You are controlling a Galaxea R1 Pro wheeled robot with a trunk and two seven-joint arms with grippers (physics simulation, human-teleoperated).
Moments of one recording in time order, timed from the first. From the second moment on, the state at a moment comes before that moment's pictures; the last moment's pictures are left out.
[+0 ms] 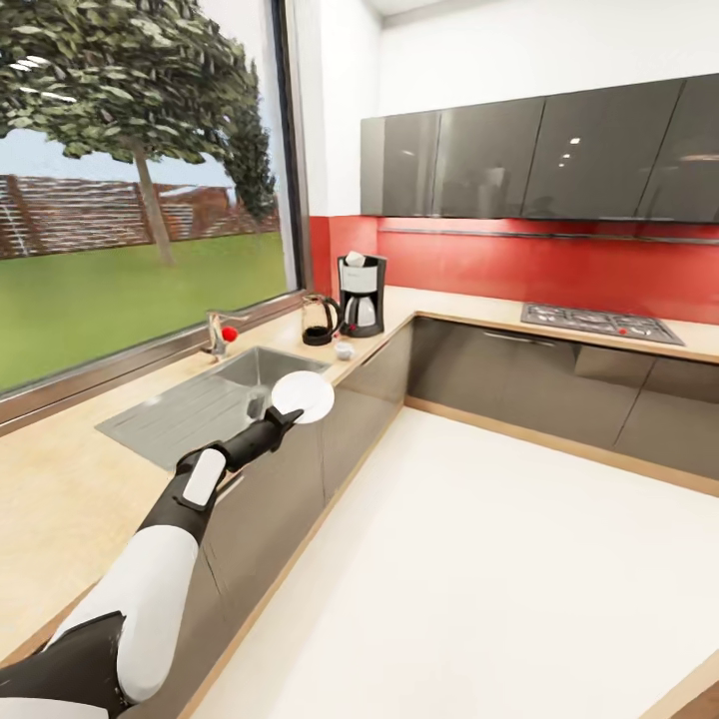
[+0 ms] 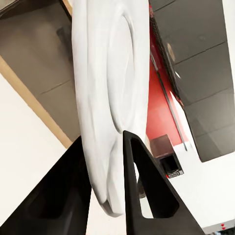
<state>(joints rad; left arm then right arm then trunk) -0.91 -0.07 0.34 -0.67 0.58 0.62 -0.55 -0.41 0.05 -0.21 -0.02 0.00 0.04 -0.02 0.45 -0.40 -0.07</state>
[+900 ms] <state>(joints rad) -0.91 -0.07 0.34 -0.65 0.58 0.62 -0.56 -0.41 0.05 -0.22 -0.03 0.00 0.04 -0.03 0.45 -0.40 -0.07</state>
